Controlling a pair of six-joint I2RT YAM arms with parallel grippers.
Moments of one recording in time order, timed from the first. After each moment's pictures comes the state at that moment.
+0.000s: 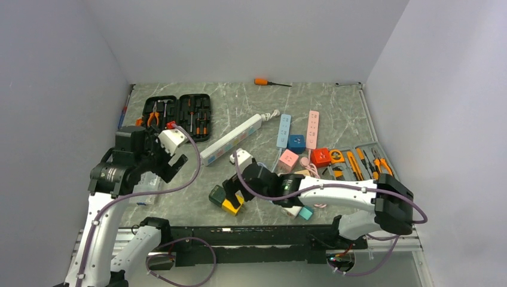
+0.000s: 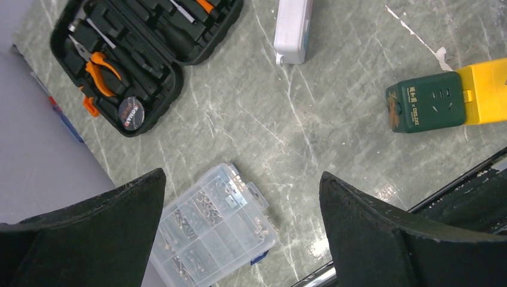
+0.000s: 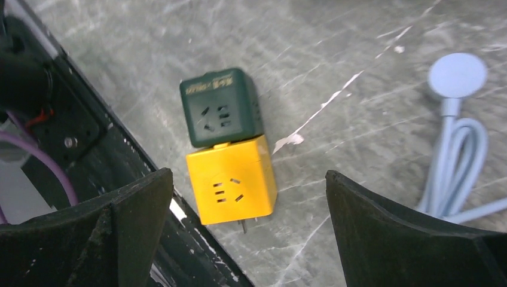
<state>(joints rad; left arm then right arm) -0.15 0.78 1.11 -1.04 0.21 0.60 1.20 1.36 0.86 -0.13 0.20 0.41</state>
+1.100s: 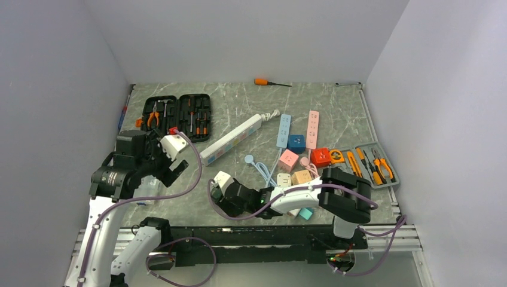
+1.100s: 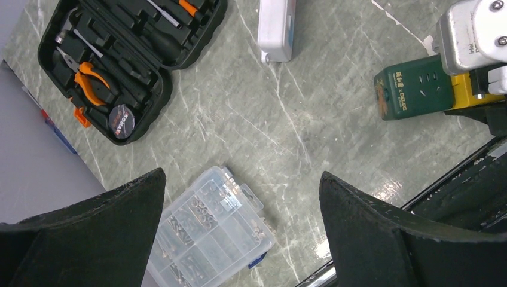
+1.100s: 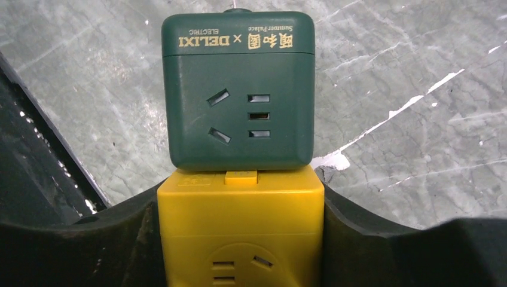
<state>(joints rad) -0.15 0.76 1.07 -1.04 0.25 0.64 1.32 1.73 0.83 0.14 0.23 0.25</state>
